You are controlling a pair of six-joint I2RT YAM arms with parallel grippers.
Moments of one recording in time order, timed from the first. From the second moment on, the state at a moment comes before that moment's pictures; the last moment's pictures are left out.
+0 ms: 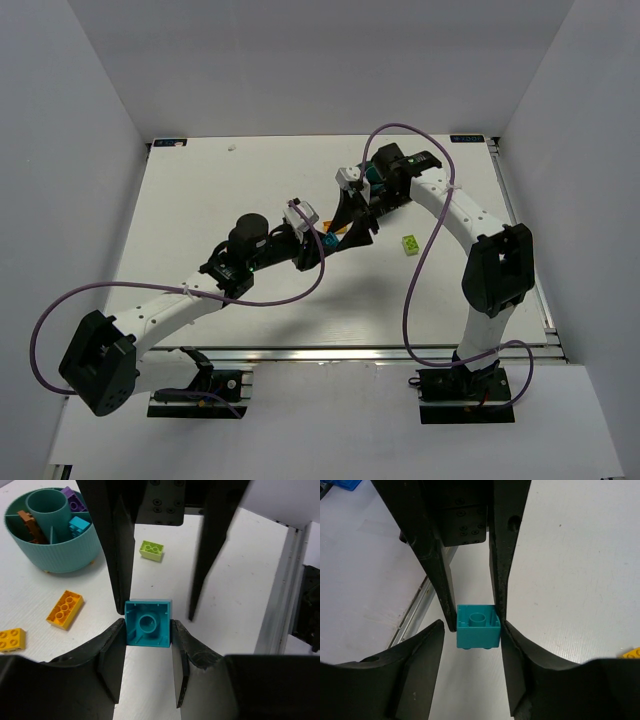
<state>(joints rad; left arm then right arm) -0.69 1.20 0.71 0.32 0.40 -0.02 0.49 1.84 1.67 -1.19 -1.32 -1.24</state>
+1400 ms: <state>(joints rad) -0.59 1.17 0.79 0.01 -0.03 -0.50 0.32 1.82 1.59 -0.60 -0.66 -0.93</state>
